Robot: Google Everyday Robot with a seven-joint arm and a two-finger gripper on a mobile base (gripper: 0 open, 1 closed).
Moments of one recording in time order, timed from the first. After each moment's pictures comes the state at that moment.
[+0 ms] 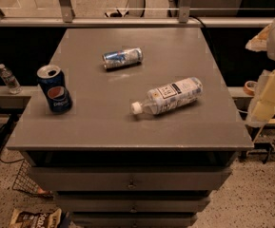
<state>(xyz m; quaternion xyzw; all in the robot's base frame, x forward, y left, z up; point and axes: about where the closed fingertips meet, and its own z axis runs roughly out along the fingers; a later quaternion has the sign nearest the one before) 0.438 -0.216 0.979 -0.60 0.78 -0.04 0.16</state>
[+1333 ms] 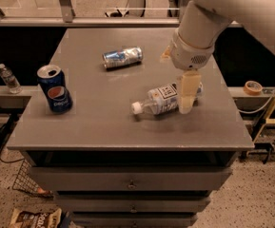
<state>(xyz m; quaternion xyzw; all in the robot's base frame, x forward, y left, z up) 0.557 -0.103 0.878 -0.77 0.62 0.00 0.12</state>
